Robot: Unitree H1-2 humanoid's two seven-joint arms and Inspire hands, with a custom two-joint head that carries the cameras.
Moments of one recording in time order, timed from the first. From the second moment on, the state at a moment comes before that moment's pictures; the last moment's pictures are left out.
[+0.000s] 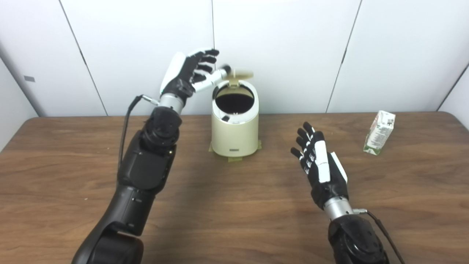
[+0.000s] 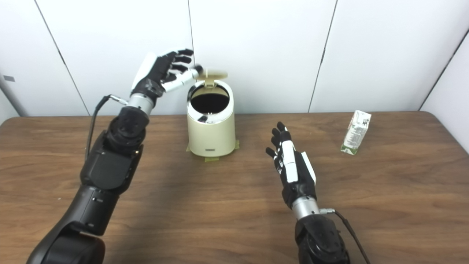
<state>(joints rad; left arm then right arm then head) -0.76 0.14 -0.09 0.27 0.32 0.17 -0.01 -0.13 0.04 -0.01 -0.20 0.08 0.29 -0.02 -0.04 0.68</state>
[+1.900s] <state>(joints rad) -0.26 0.26 -0.07 -0.08 0.12 0.27 -0.23 -0.25 -0.36 -0.20 -0.25 -0.44 0.48 0.05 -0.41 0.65</state>
